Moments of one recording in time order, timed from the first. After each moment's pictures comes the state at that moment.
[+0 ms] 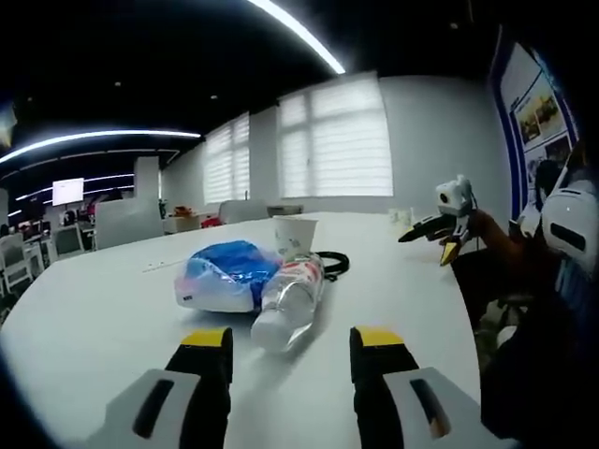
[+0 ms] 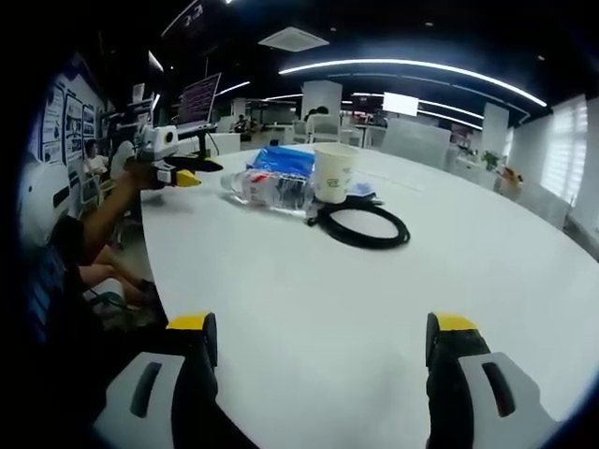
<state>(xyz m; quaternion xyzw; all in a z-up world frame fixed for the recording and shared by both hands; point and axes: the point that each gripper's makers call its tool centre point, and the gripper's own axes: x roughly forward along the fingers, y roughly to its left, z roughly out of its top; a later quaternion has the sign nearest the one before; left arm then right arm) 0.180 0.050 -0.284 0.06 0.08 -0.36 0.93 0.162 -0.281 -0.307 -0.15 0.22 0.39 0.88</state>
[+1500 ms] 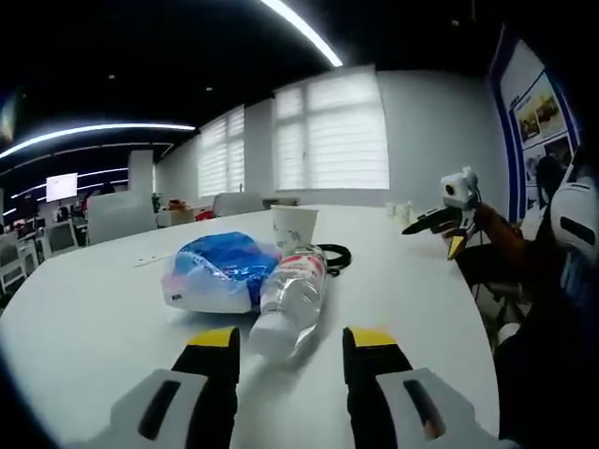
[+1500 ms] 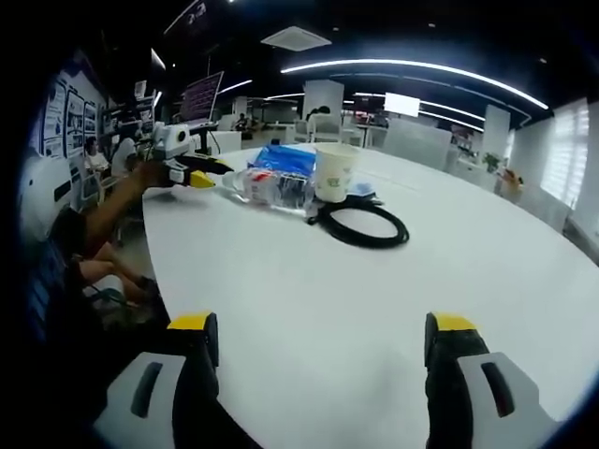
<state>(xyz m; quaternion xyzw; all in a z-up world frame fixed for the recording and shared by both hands) 0.194 0.035 -0.295 0.06 0.10 -0.37 0.92 0.161 -0.283 -0.306 -0.16 0.22 0.40 0.88</state>
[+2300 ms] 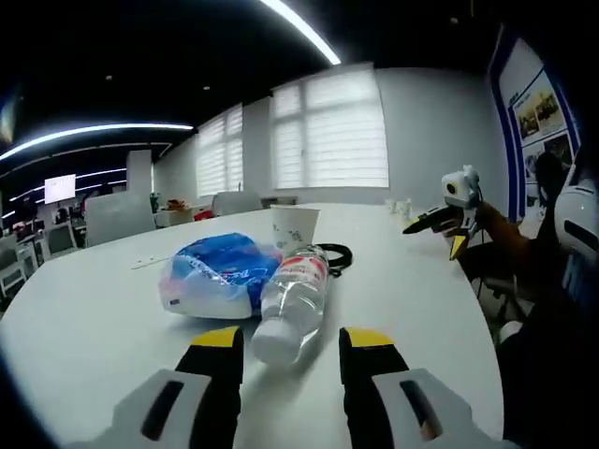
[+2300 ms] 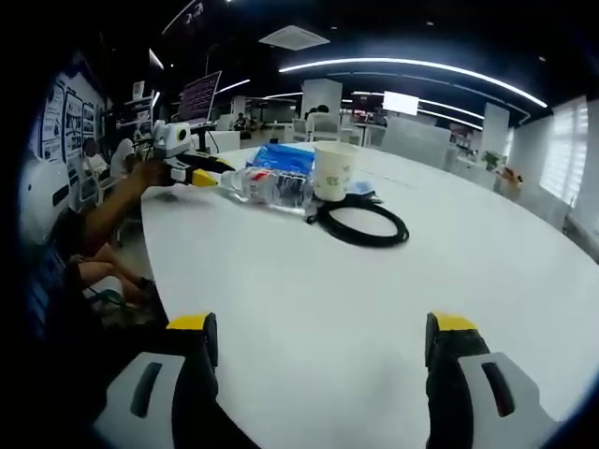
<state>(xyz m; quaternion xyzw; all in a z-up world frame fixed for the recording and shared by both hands) 0.199 0.032 -0.293 0.07 0.10 -0.37 0.92 0.161 -0.280 -0.307 -0.16 0.22 0.40 0.88</state>
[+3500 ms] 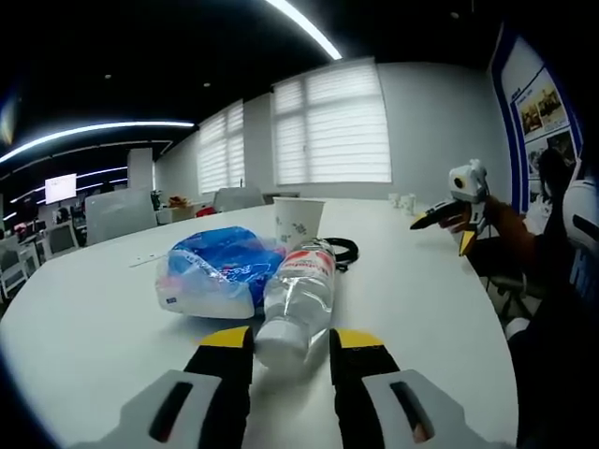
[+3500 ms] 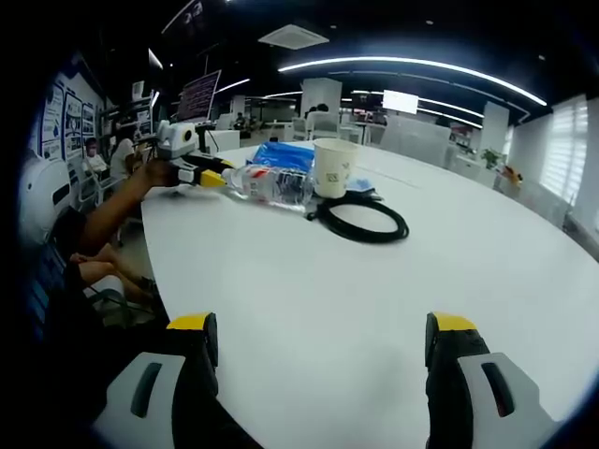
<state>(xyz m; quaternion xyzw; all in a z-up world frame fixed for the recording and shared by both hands) 0.211 0.029 -0.301 0.08 0.11 -0.37 0.92 0.159 -0.282 -0.310 -0.15 0.22 0.39 0.88</state>
